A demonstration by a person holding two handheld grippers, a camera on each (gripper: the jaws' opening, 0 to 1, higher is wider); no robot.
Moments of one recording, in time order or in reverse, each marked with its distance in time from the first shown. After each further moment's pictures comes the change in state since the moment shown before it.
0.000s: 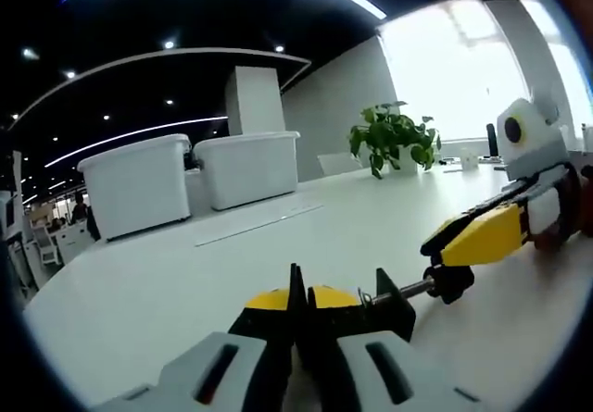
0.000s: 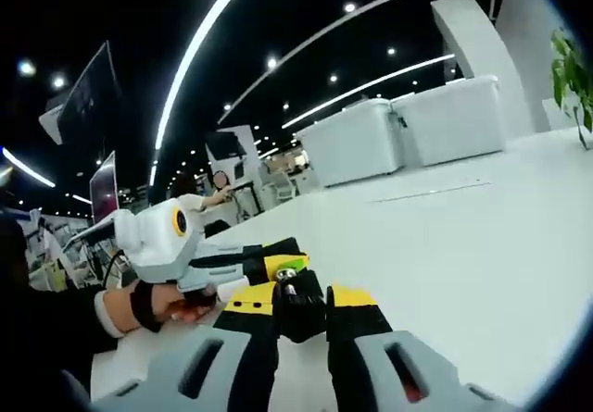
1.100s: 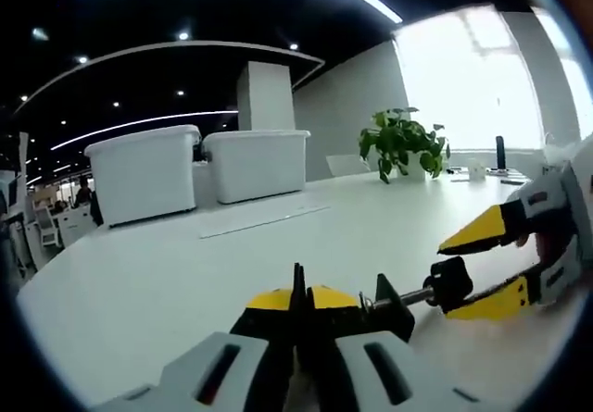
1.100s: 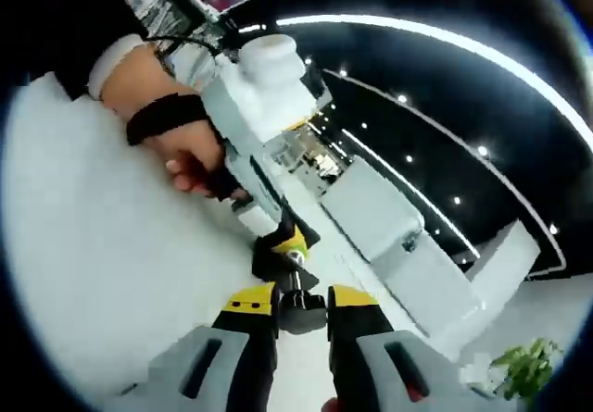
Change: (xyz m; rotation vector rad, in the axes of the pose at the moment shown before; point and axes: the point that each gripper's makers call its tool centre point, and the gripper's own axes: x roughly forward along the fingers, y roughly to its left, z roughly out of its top) left arm 0.000 0.005 -0.001 -0.071 0.005 0.027; right arm 0.006 0.029 0.004 -0.881 -0.024 -0.054
